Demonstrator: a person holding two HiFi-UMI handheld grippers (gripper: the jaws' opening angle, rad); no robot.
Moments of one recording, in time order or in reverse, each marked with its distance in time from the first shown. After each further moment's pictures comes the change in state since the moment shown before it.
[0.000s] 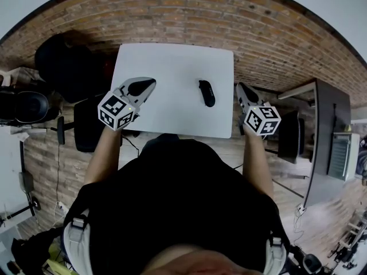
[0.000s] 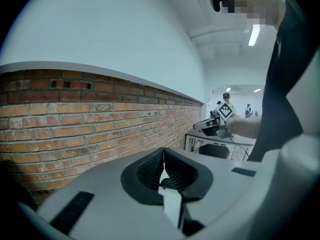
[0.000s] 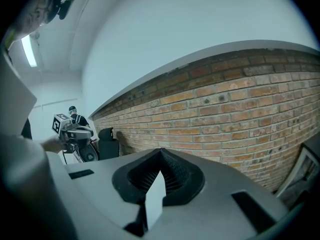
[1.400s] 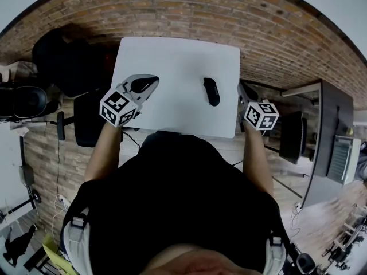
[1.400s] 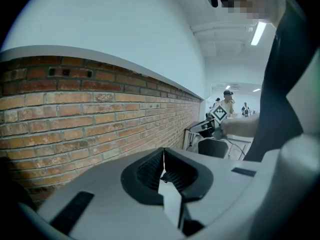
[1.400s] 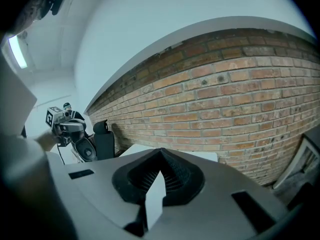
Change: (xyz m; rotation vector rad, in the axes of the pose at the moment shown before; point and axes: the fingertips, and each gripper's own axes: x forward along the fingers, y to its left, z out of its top) left arm 0.017 0.028 -0.025 -0.015 0.059 -0.031; right arm 0.053 -0.025 -0.043 0.045 0.109 -0.025
